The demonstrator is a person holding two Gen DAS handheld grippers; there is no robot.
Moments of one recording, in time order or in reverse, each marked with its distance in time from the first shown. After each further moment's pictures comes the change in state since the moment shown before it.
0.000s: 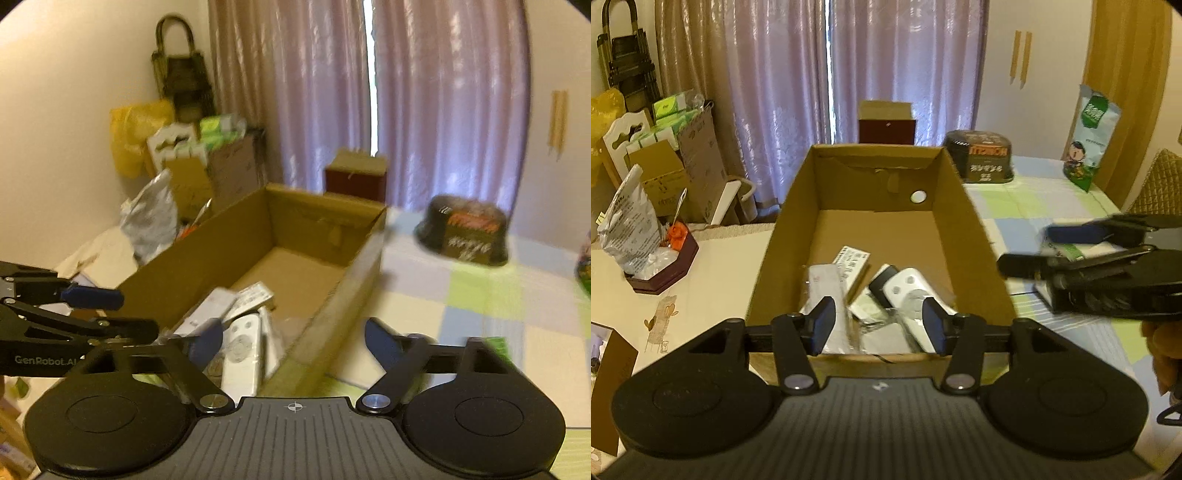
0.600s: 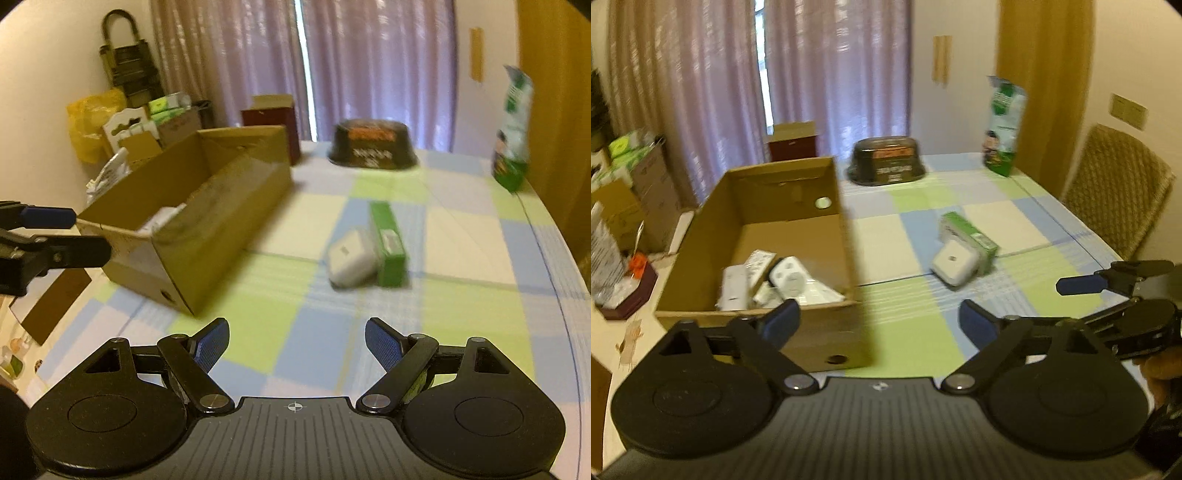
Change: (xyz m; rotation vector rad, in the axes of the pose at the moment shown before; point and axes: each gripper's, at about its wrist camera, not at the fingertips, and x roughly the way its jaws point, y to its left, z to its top) left arm -0.053 -0.108 -0.043 0.150 -0.060 -0.120; right arm -0.118 -0.064 -0.109 0.144 0.112 -0.107
